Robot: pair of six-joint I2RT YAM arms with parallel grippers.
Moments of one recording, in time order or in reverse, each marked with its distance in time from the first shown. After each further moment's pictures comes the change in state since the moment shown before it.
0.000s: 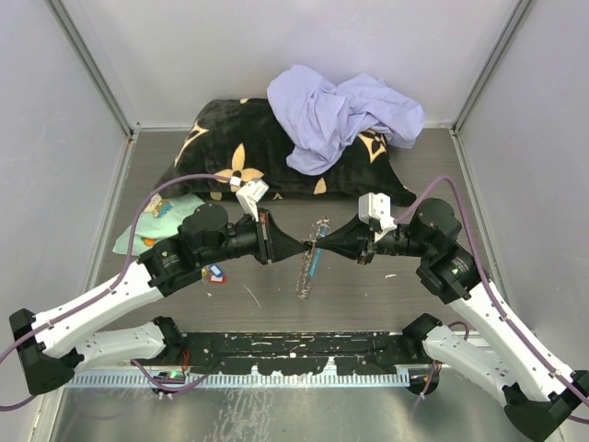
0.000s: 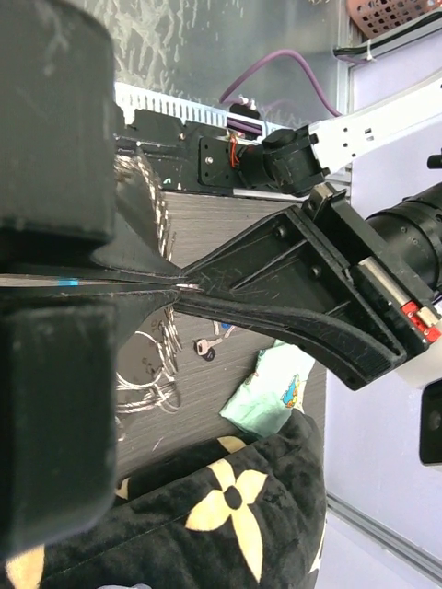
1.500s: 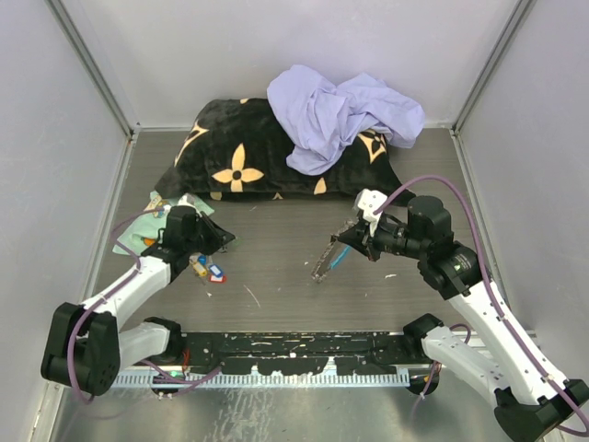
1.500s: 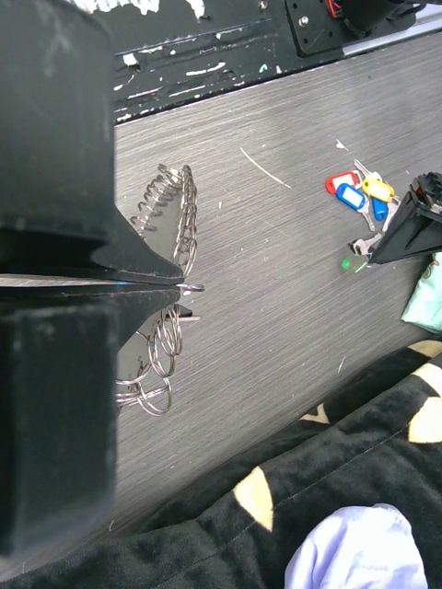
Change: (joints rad) left arm 0.684 0.136 -0.447 0.138 -0.047 -0.153; right arm -0.119 0.007 0.003 -0.378 0.270 -0.189
